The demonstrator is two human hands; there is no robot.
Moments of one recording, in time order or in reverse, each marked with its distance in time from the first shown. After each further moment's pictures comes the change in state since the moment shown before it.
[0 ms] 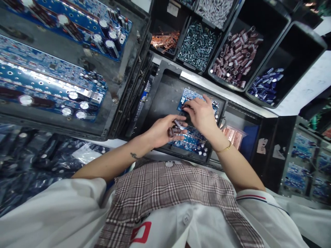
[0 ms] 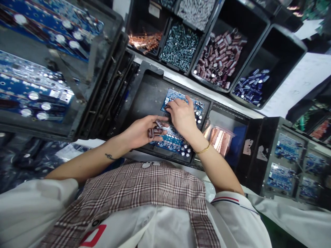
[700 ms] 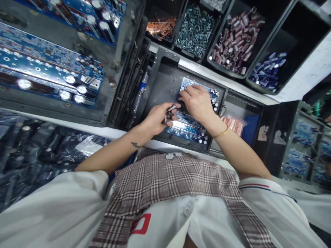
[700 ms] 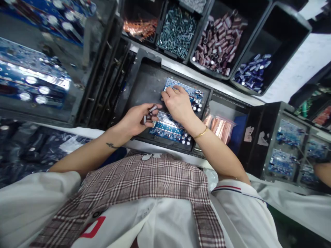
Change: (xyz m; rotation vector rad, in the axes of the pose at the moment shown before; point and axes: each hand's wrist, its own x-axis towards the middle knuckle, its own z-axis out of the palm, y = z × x) left_hand 0.005 -0.002 -0.006 0.027 0.038 0.143; right_hand 0.009 -0.008 0.004 -0.165 -0.086 -0.184
